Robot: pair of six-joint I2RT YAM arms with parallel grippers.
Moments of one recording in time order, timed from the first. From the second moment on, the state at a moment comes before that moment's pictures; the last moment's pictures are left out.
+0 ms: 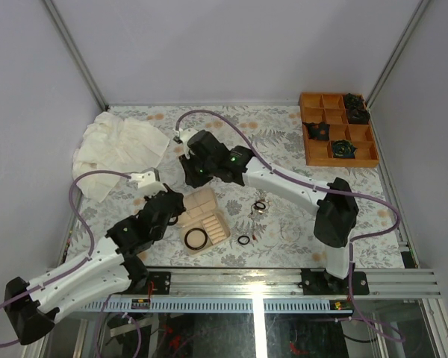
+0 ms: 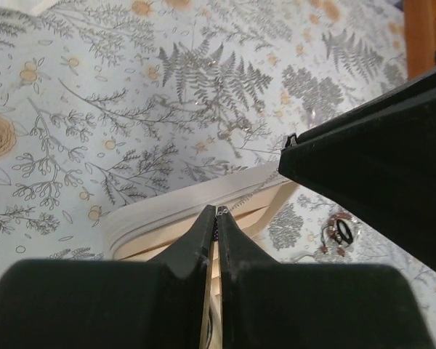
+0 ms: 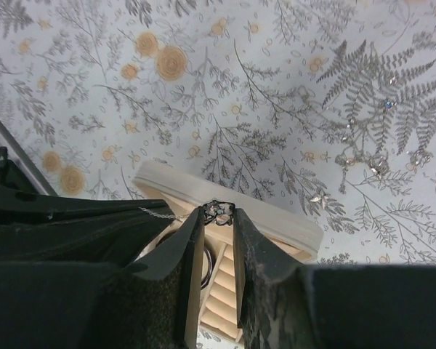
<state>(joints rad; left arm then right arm) -0.84 0.72 0.50 -0.32 -0.65 -0.86 0.99 1.92 1.74 -0.55 -0.04 0.28</state>
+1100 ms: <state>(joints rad) -0.84 0.66 0.74 -0.39 -0.67 -0.71 0.99 1.91 2.06 -0.72 -0.03 0.24</state>
